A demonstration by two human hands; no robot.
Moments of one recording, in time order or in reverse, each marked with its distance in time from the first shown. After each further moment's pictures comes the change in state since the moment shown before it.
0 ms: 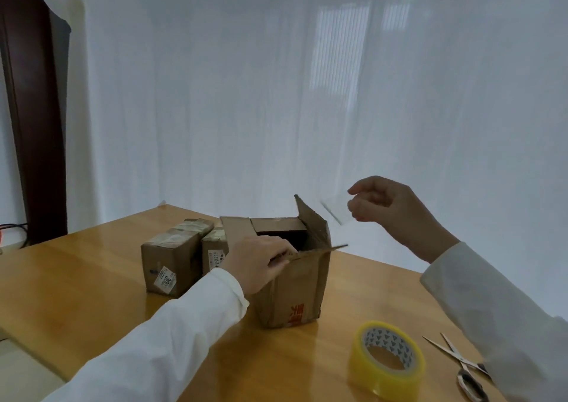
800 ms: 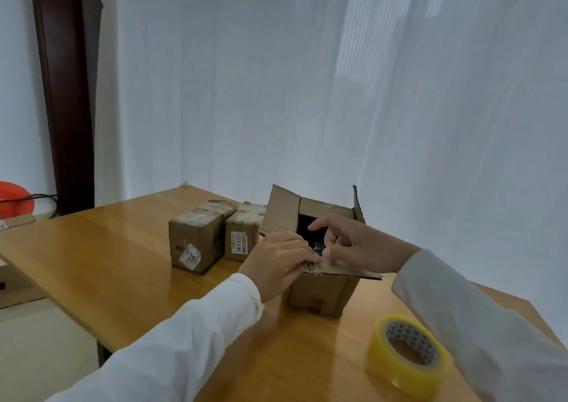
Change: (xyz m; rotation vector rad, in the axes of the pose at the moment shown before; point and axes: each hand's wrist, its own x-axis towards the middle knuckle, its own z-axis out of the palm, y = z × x) left_hand -0.033 -0.010 0.018 -0.029 0.162 0.230; right_hand 0.011 0.038 0.069 -0.363 -0.645 -0.004
